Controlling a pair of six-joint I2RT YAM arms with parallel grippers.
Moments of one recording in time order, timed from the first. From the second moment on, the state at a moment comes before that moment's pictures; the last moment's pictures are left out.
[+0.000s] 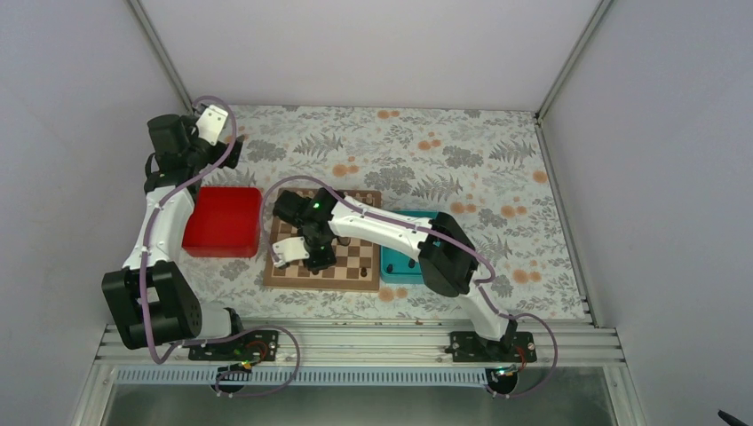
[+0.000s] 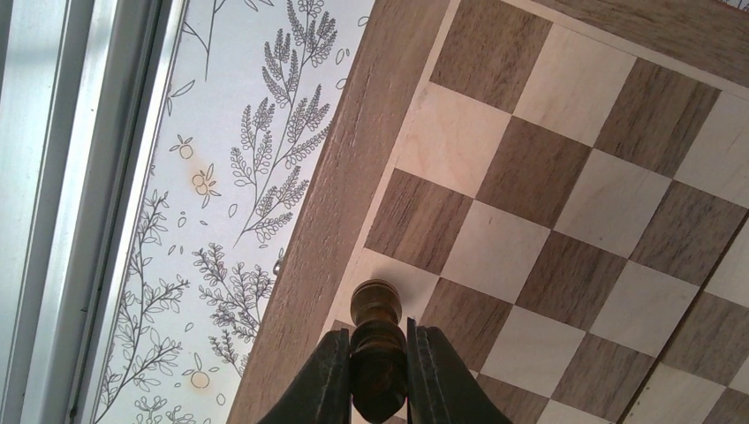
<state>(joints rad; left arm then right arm) 0.22 1.35 1.07 -0.13 0.35 0.48 1.13 2.20 1.96 -1.16 -0.19 -0.78</state>
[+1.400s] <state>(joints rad) 0.23 1.35 1.05 -0.14 0.41 0.48 0.97 1.87 1.71 -1.07 -0.15 -0.75</state>
